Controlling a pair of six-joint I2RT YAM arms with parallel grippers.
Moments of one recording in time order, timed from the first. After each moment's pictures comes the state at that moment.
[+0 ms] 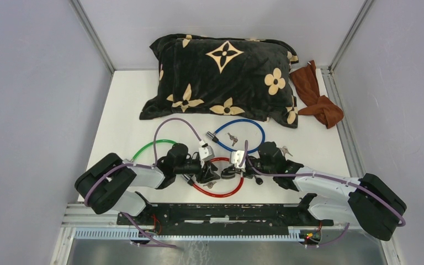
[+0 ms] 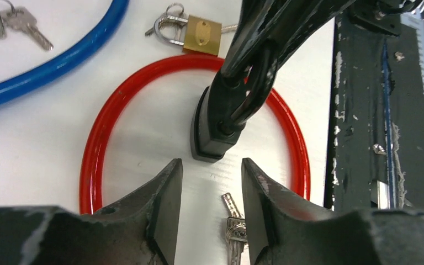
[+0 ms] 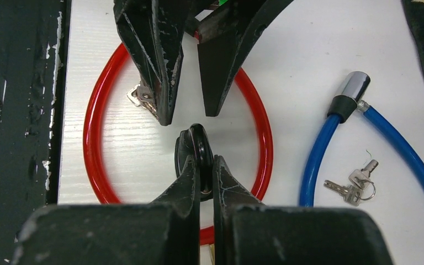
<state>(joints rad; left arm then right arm) -0.73 1.45 0.27 0.73 0.64 0.05 0.83 1.14 0.36 0.30 -0.51 -0.49</state>
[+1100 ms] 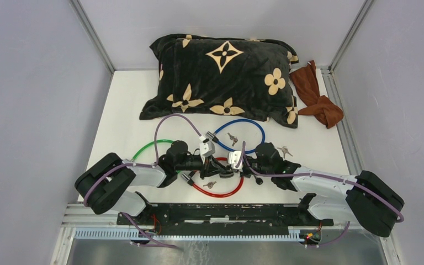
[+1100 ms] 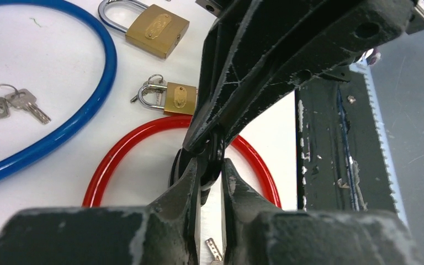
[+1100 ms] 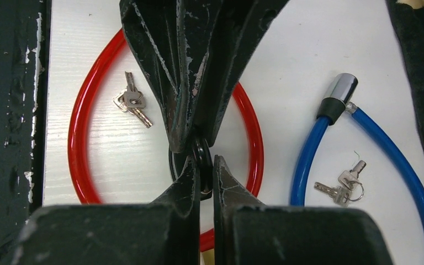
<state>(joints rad) -0.75 1.43 0.31 0.86 0.71 -0.07 0.87 1.18 0.37 0.34 -0.43 -0.49</state>
